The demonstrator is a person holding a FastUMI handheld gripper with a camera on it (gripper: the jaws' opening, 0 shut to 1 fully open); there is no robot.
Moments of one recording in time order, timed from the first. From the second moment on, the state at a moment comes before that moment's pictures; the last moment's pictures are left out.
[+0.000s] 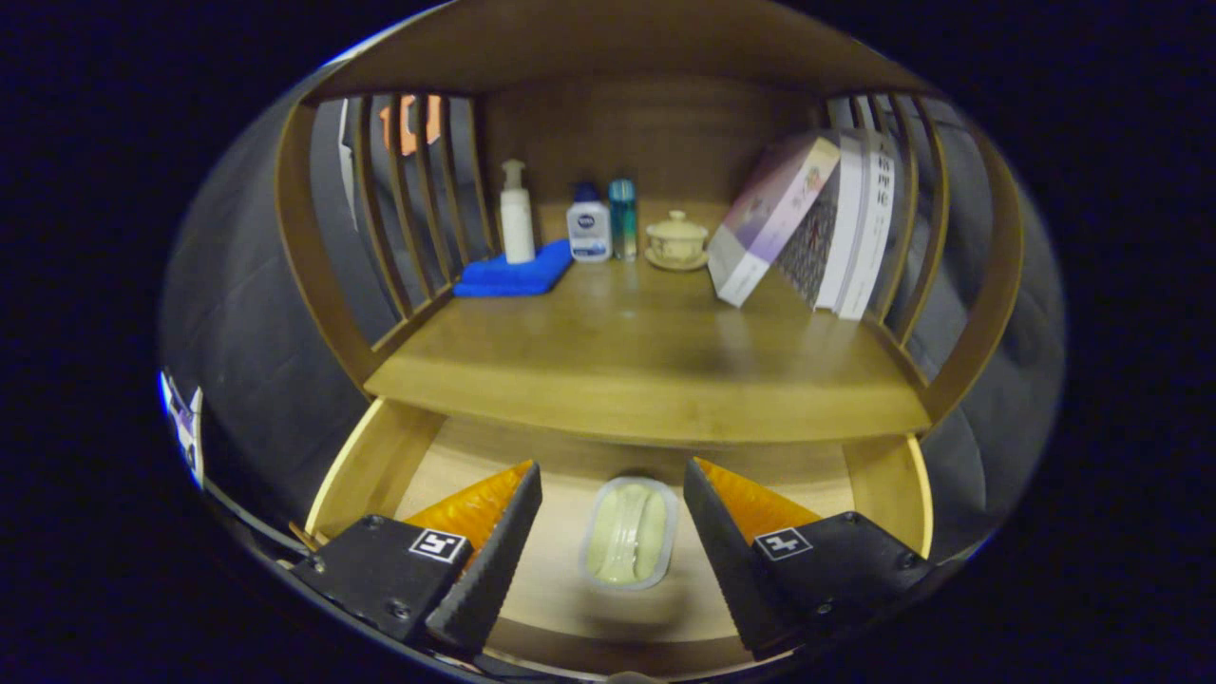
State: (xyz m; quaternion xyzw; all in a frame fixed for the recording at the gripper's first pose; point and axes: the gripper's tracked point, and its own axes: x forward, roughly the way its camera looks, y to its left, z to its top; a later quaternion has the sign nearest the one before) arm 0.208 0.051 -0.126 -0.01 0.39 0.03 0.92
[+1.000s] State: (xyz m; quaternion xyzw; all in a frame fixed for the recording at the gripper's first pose) arm 0.197 0.039 -0.218 0.00 0.57 -0.03 0.82
